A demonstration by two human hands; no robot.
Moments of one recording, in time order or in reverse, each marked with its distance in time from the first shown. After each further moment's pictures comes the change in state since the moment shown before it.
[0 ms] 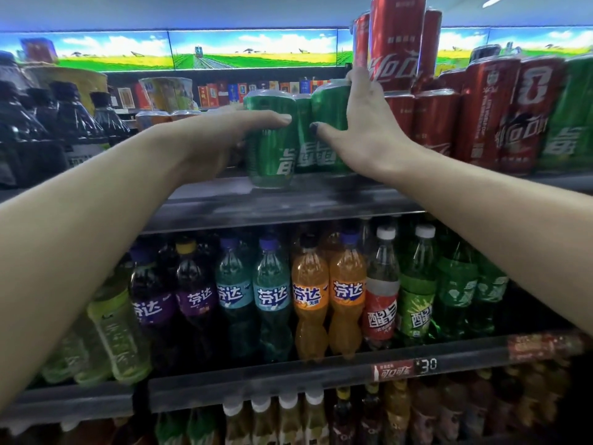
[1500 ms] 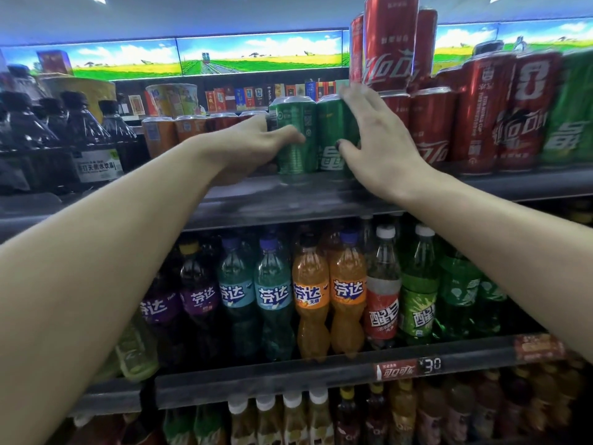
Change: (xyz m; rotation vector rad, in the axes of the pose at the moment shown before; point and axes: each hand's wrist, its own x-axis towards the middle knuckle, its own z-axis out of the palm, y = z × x) left_hand 0.022 0.003 0.025 0.447 0.006 0.019; right_hand -0.015 0.028 0.000 -0.141 0.044 -0.148
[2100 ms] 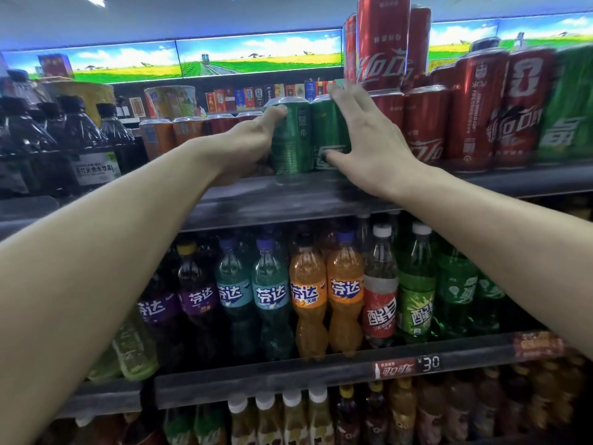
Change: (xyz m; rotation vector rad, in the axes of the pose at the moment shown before) left_hand 0.014 -0.004 0.009 -0.214 0.111 -0.134; right_hand 0.004 0.005 0.002 -0.059 -0.056 -0.049
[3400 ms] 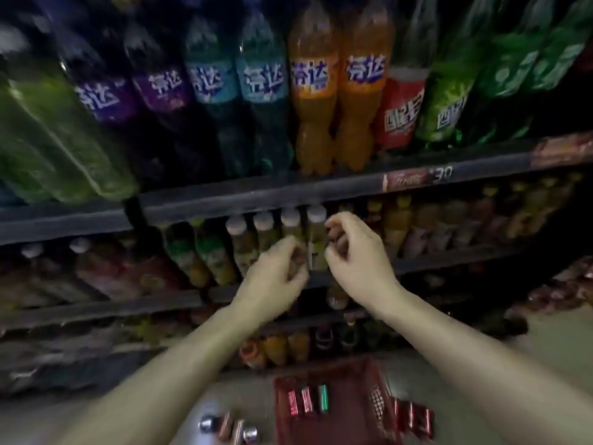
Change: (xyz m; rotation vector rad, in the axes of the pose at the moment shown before) left_hand -0.279 -0.312 0.218 0.243 -0.288 0.008; right_hand -0.369 -0.056 0.188 0.509 -0.407 0.556
